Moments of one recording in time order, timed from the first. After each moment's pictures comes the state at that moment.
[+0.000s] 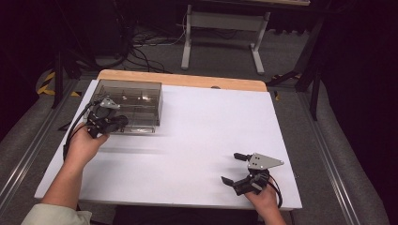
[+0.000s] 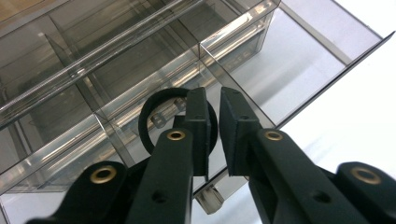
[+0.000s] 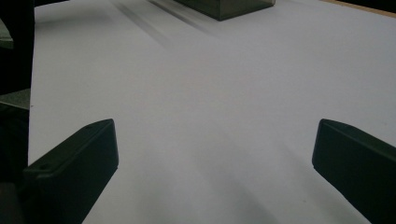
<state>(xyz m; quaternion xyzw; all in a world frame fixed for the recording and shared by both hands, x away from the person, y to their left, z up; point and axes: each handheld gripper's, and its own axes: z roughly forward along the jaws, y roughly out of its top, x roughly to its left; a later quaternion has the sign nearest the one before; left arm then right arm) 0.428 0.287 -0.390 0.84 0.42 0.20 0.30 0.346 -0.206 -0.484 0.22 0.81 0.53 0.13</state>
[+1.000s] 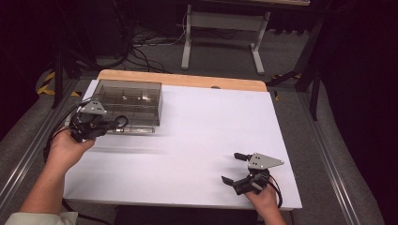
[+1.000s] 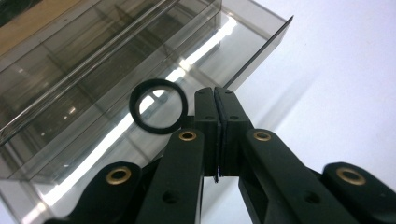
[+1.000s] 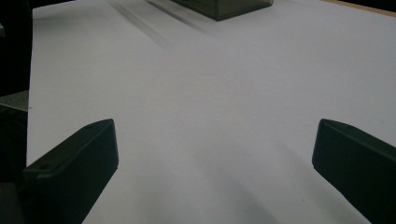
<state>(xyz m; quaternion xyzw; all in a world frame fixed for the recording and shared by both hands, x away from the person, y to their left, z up) 0.394 0.311 -0.365 0.86 0.34 0.18 0.32 0.347 -0.206 -0.484 0.22 0.81 0.53 0.13</state>
